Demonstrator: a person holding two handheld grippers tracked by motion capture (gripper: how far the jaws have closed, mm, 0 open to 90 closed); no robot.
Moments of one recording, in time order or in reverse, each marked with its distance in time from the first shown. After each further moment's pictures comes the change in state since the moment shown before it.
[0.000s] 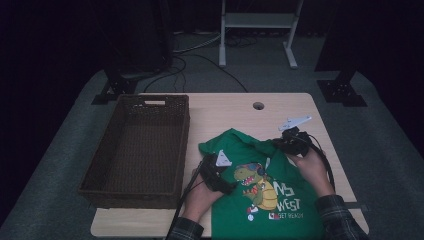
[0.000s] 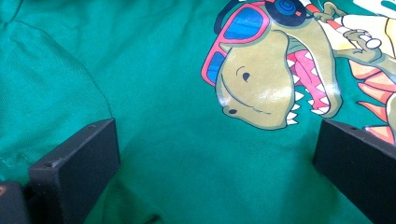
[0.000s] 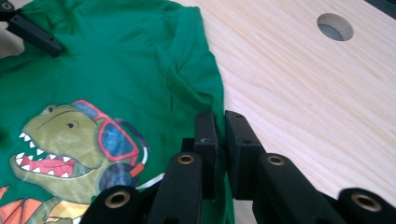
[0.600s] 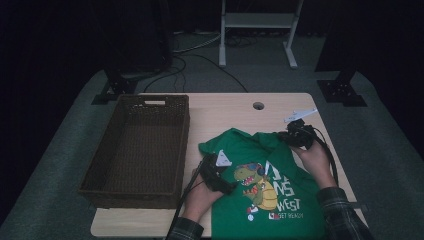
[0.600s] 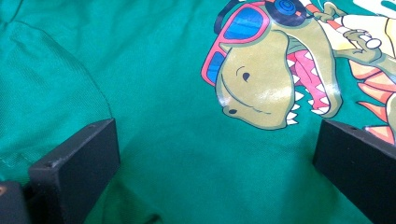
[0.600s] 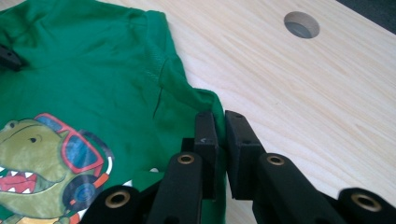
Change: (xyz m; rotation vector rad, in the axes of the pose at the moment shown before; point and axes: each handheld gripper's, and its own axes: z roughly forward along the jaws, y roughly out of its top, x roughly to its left) left arm 0.000 0.000 0.000 0.002 0.001 0.003; right arm -0.027 0.004 0.000 -0.002 -0.036 0.055
